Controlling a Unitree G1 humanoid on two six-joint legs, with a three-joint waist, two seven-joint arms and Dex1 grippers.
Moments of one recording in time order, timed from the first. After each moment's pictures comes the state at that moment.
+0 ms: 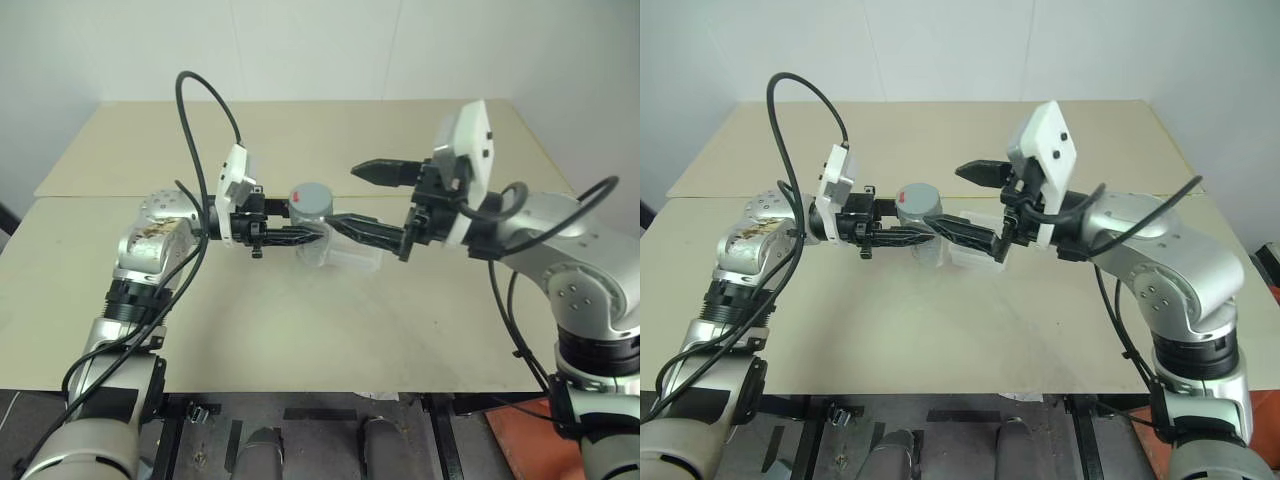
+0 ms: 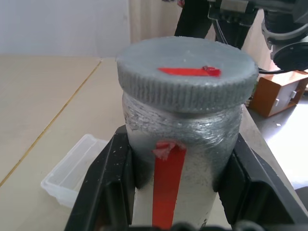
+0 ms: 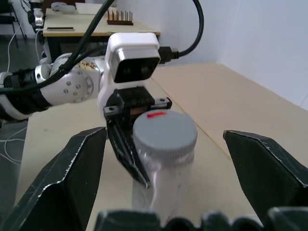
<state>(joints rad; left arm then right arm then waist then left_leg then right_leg) -0.86 0.54 -0.09 0.31 -0.47 0.32 -1.39 -0.79 -0.63 0.03 -0.48 0.80 0.86 0.59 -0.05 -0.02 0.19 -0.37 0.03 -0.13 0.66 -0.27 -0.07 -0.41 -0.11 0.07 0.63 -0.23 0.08</state>
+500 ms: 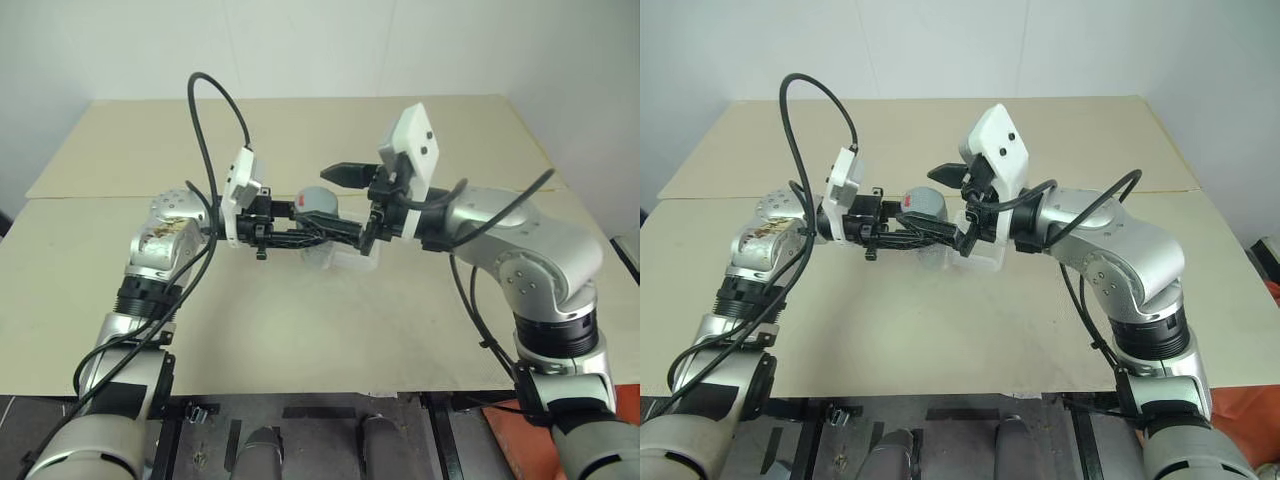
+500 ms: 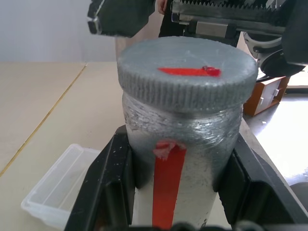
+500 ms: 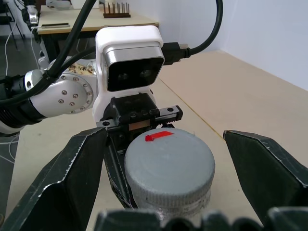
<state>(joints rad) -0.88 0.51 -0.09 0.35 -0.46 0.28 -1.43 -0.85 -0.51 0.12 -0.39 0.71 0.89 0.56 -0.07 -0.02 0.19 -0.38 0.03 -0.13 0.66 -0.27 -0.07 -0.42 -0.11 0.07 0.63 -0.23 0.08</state>
